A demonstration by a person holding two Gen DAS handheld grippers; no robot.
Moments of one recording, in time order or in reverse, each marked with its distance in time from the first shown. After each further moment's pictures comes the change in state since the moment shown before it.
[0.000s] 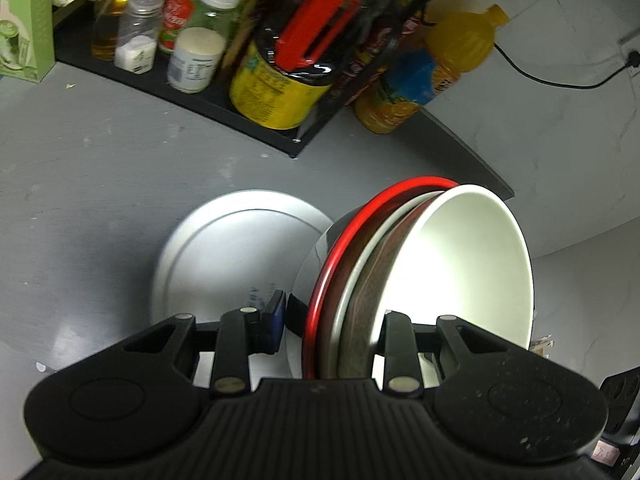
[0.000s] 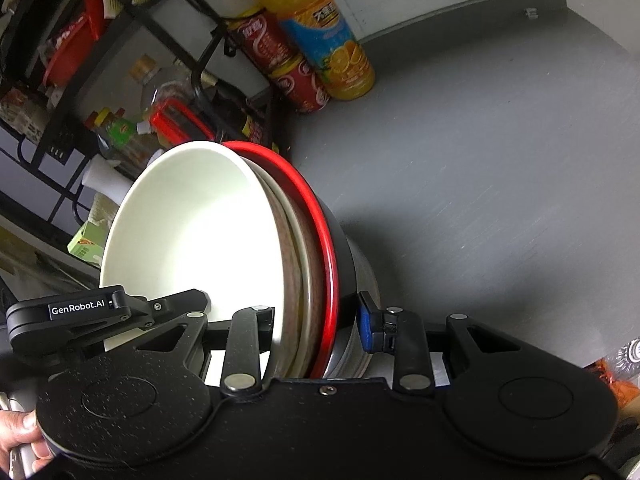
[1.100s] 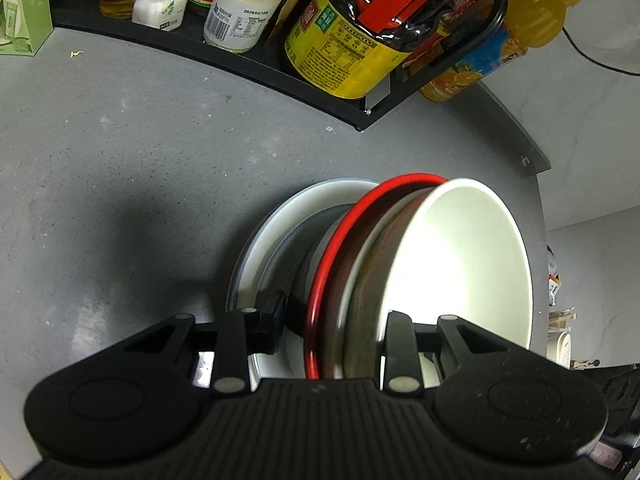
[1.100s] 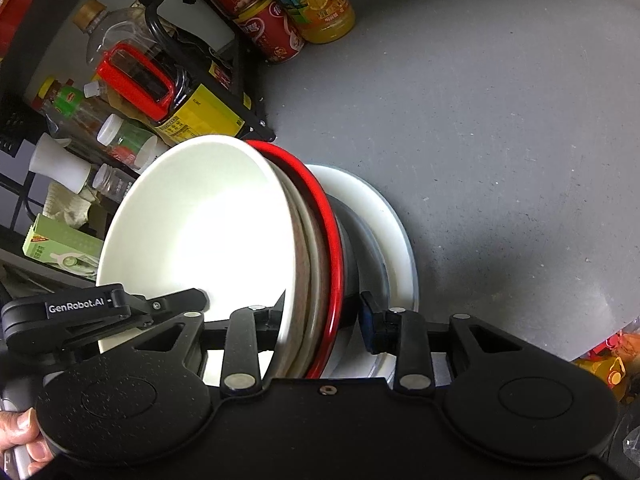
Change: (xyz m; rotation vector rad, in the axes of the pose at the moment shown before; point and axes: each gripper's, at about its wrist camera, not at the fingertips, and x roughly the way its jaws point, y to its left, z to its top) left arm 0.049 0.062 0.034 0.017 0.154 0.035; right arm 0.066 0.022 -0.025 0.099 0.062 -0.092
